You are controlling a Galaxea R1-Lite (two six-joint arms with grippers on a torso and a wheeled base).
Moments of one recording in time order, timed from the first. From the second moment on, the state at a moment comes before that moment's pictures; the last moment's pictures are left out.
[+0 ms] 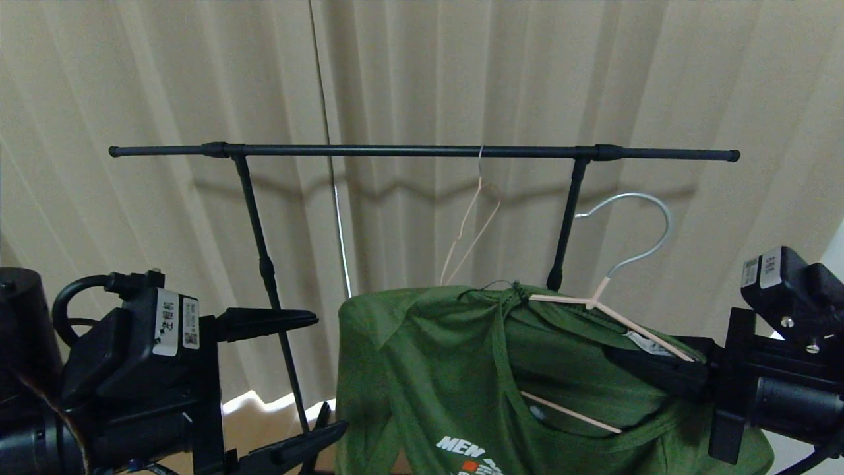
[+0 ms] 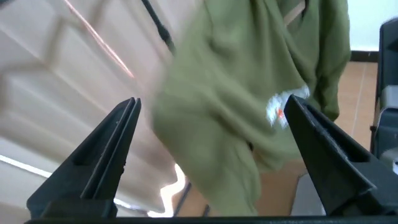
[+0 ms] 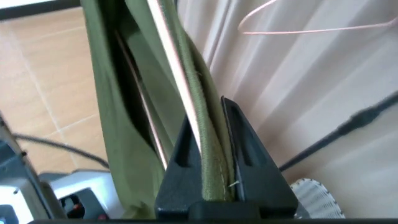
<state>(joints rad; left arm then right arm) -0.45 1.28 -0.42 -0.58 -0.57 0.48 0.52 1.22 -0.50 -0.37 0.24 -0.16</state>
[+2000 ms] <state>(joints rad) -0.28 1.56 -0.33 -0.98 -0.23 0.59 0.46 1.14 -0.46 -0.31 0.24 -0.16</state>
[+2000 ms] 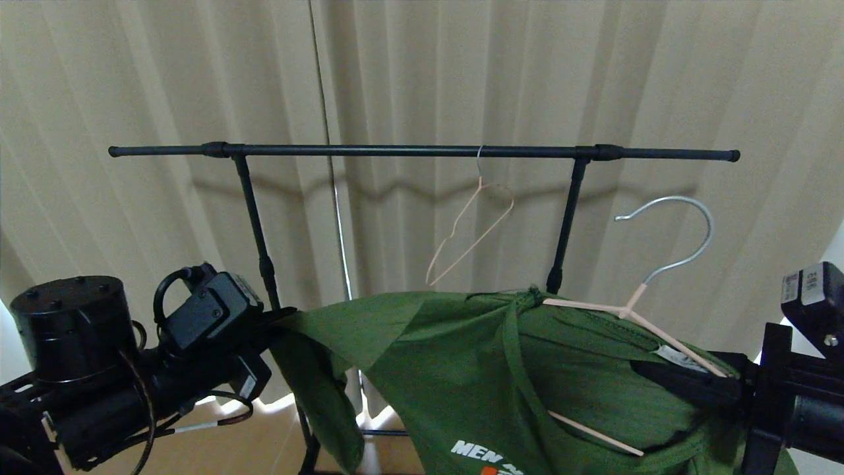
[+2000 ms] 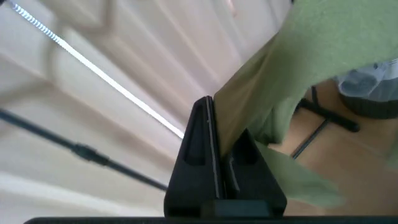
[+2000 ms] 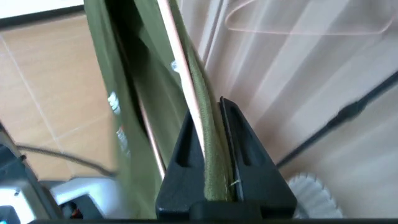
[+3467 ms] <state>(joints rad) -0.14 1.16 -0.14 -0.97 -0.22 0.47 0.41 1.15 -0.53 -0.14 -0.06 -0.16</state>
